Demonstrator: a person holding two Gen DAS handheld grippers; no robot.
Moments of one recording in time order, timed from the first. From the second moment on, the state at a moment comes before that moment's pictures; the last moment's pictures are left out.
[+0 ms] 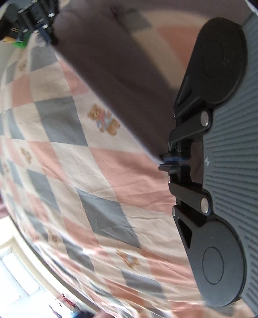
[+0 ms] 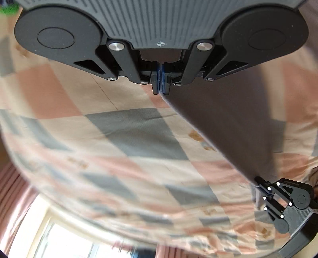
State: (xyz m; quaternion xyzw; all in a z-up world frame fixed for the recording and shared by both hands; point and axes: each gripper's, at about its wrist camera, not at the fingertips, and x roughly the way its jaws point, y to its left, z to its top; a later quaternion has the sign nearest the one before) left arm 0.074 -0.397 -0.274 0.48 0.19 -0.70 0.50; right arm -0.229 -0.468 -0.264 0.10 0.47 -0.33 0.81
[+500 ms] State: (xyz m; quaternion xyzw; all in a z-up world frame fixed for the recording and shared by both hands) left arm -0.006 -0.123 -0.298 0.48 0.39 -0.61 0.49; right arm -0.269 -0.197 -0.292 0.25 0.56 -0.35 0.71
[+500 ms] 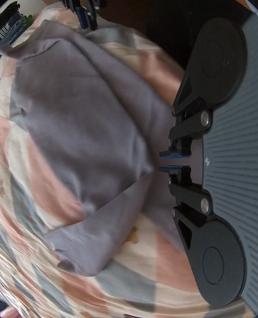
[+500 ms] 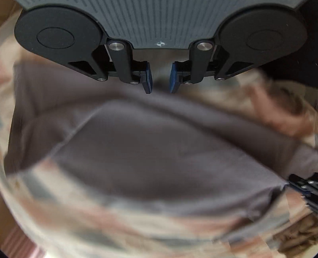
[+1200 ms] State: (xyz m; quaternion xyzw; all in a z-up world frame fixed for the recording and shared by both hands) left arm -0.090 -0.180 -0.272 0.35 0.45 -0.59 0.58; right arm -0.459 -0.423 -0.275 0.75 0.09 -0.52 0.40
